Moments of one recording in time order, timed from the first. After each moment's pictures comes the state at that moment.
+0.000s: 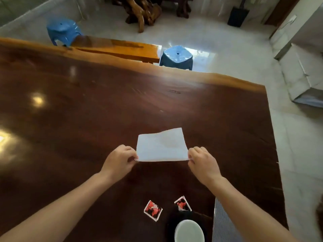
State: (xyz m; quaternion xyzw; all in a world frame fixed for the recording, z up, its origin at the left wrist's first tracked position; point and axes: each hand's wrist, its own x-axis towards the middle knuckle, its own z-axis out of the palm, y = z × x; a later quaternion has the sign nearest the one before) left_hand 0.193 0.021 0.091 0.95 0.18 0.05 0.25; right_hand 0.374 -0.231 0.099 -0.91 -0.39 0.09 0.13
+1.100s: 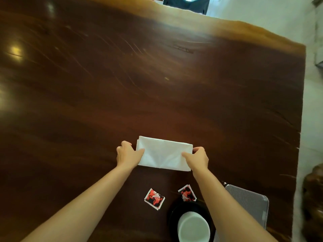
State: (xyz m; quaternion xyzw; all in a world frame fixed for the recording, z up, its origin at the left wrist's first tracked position) left_hand 0.245 -0.002 -0.019 0.66 0.60 -0.18 0.40; right_hand 0.370 -0.181 -0.021 -0.87 0.19 0.37 0.27
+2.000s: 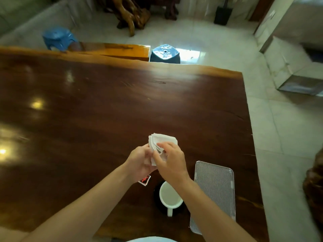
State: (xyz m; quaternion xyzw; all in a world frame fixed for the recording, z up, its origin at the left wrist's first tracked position) left_hand 0.175 -0.170 0.175 0.35 0.31 -0.09 0.88; right_hand 0.224 -0.288 0.172 -0.84 -0.27 0.13 0.45
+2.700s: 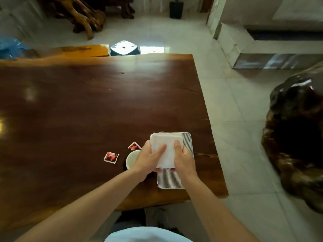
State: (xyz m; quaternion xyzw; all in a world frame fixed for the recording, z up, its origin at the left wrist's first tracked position) left_hand 0.142 -0.369 0.152 0.68 0.28 -0.09 0.67; right_hand 0.175 -0.494 0.156 -0.76 0.13 0.22 0.60
